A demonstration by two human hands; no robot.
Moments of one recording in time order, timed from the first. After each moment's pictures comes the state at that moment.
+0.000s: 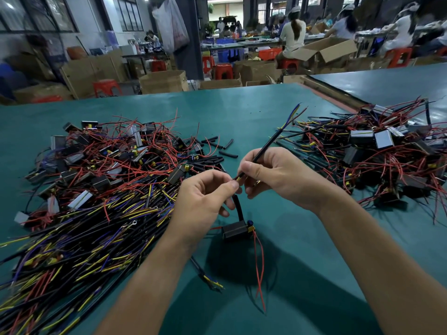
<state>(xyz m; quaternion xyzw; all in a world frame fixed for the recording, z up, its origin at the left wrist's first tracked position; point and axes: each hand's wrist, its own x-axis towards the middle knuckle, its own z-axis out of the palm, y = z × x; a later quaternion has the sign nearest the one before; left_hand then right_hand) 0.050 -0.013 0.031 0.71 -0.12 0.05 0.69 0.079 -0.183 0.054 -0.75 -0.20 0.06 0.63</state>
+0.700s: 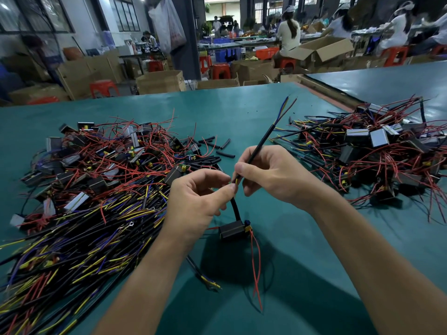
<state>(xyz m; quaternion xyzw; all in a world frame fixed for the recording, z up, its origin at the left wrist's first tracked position) 0.053 -0.011 0.027 0.72 -0.12 0.09 0.68 0.077 -0.182 0.053 -0.77 -0.20 0.00 0.60</state>
